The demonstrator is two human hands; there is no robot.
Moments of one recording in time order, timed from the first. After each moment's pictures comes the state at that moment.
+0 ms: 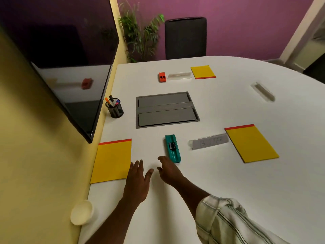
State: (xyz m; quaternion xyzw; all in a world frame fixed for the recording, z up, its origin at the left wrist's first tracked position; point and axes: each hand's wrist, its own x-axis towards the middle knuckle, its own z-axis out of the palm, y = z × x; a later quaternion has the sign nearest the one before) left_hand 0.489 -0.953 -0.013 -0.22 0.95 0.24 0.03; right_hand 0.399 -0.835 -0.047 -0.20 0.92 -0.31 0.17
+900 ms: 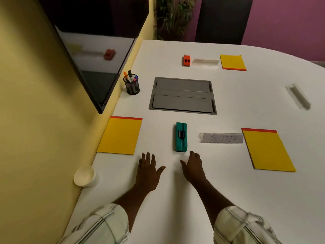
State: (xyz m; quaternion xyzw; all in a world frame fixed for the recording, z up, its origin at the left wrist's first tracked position) left_hand 0.498 -0.915 -0.072 -0.22 0.96 0.14 0.08; right_hand 0.398 -0.755 -0.065 -0.08 0.93 -0.29 0.19
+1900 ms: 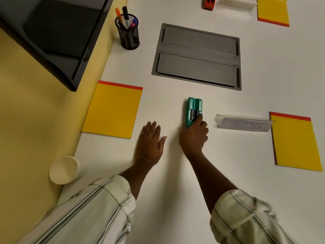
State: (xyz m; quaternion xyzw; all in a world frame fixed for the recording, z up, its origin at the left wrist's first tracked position) left_hand 0.437 -0.959 -0.135 -0.17 0.97 0.18 -0.05; right_hand 0.332 -0.848 -0.095 0.04 0.97 -0.23 0.08
